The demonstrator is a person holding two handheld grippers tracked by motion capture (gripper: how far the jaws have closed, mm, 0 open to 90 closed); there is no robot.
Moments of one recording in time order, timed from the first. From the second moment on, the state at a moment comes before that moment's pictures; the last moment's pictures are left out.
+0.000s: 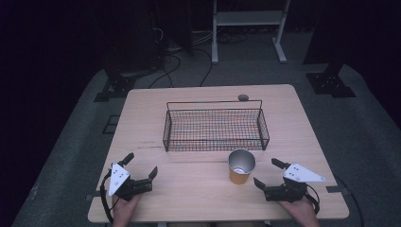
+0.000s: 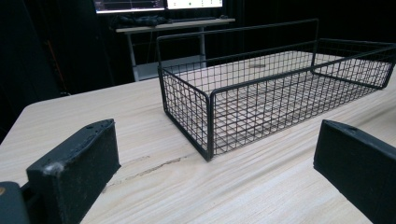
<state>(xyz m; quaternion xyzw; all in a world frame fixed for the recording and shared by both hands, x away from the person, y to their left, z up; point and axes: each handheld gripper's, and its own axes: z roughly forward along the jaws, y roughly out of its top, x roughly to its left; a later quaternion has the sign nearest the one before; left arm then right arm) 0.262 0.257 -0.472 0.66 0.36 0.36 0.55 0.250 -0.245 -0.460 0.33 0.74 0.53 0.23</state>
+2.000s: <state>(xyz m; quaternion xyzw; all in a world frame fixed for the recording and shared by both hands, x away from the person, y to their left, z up) 0.261 0.258 -0.472 0.66 0.36 0.36 0.55 0.288 -0.182 -0.453 0.31 0.77 0.52 0.19</state>
